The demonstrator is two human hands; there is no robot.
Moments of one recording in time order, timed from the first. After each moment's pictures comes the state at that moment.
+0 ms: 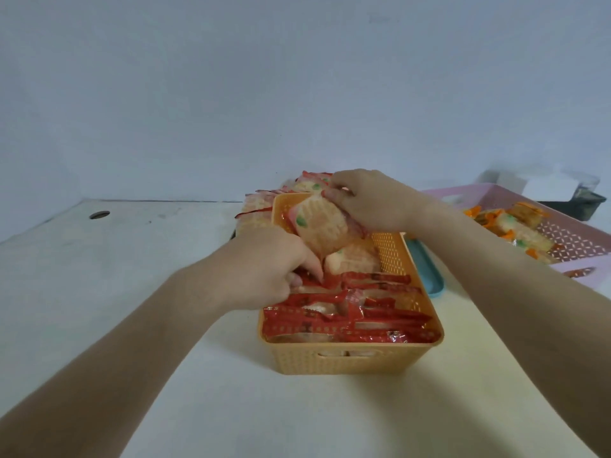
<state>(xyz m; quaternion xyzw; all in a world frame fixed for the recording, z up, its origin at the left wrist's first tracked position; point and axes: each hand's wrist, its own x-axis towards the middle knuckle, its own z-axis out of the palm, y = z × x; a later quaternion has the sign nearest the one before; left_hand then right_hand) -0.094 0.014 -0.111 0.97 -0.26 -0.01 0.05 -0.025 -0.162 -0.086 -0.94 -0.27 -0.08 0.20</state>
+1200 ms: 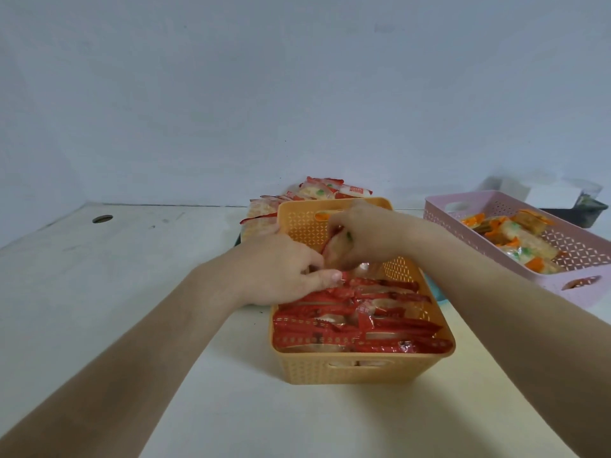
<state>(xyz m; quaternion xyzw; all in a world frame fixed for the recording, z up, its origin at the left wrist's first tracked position) -0.074 0.016 -0.114 0.96 -0.26 -0.01 0.01 -0.017 -0.156 -0.108 -0.97 -0.25 0.03 0.06</state>
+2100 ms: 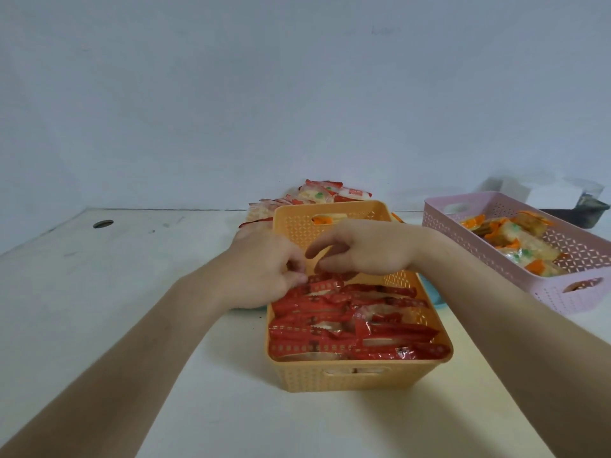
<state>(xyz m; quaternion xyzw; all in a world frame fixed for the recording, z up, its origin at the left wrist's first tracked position) -0.073 0.029 -0.117 0.97 -0.21 0.06 0.06 -0.043 -0.153 -0.099 -0.91 -0.32 0.15 0.22</state>
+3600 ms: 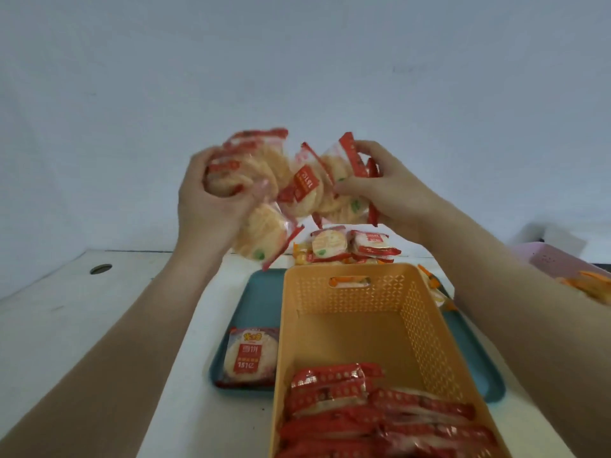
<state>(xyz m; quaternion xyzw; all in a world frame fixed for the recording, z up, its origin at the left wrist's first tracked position) 0.043 0.071 -0.068 0.71 -0.04 0.41 0.57 0.074 -0.145 -0.043 -0.74 -0.21 -0.03 0.64</state>
